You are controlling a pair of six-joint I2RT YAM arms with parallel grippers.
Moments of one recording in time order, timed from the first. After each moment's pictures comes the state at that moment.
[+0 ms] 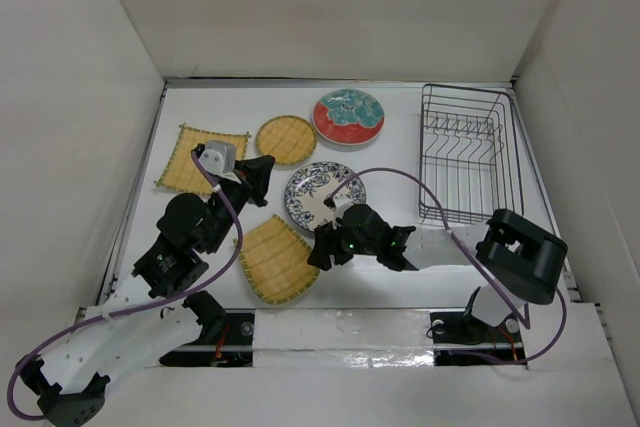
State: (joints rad) left arm -0.77 0.61 0.75 -0.01 -0.29 -0.21; right arm 1.02 1.57 0.66 0.33 -0.15 0.58
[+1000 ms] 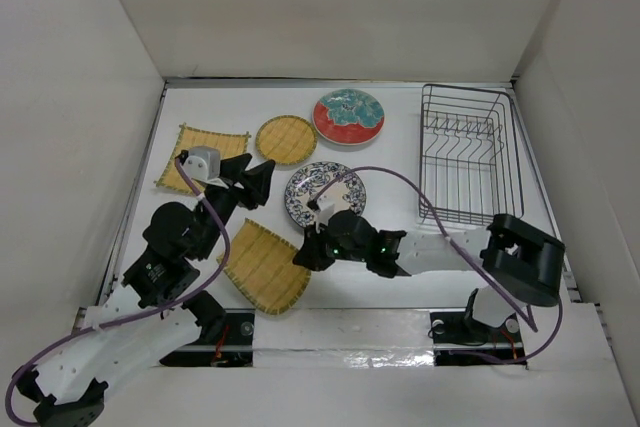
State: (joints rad) left arm -0.77 0.54 0.75 -0.03 -0.32 -0.21; right arm 1.14 1.60 0.75 0.38 -0.08 0.66
